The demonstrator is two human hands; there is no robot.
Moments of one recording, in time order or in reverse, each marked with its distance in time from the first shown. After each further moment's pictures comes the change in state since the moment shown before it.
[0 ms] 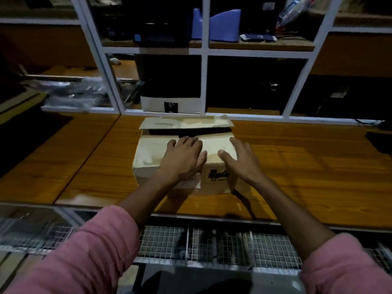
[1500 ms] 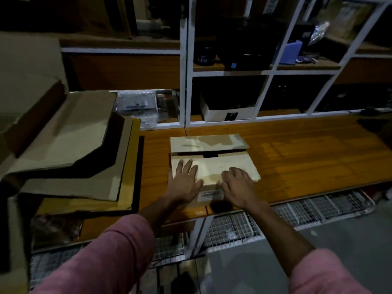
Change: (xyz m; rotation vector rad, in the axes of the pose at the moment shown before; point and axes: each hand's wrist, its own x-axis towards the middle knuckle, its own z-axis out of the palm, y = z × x) left_hand -0.173 -0.471 -0.078 -0.270 -0.389 0.071; right_hand -0.073 -0.433 0.306 -0.553 -0.139 0.185
